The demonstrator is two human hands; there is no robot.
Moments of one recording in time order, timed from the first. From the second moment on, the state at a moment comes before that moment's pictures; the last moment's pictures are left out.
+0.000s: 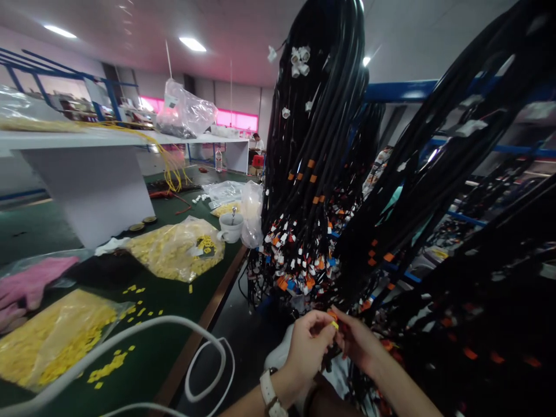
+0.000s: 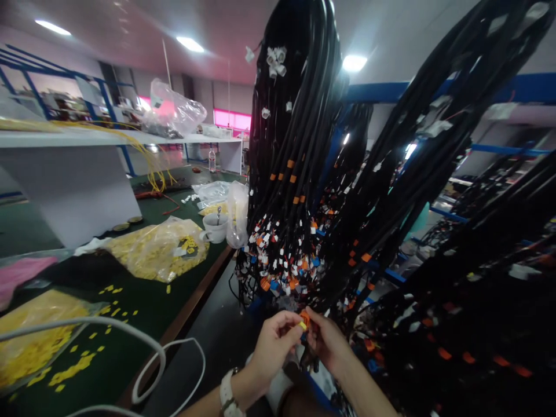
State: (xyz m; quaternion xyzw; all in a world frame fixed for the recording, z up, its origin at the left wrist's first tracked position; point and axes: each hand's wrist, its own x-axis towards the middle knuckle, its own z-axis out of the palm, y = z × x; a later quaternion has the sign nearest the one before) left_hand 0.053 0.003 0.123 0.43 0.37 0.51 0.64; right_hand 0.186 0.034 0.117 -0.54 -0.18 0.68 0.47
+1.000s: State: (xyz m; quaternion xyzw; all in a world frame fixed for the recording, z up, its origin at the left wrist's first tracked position) left_hand 0.088 0.041 0.072 0.47 0.44 0.49 0.59; right_hand 0.206 0.029 0.061 -0.38 0.02 0.69 0.62
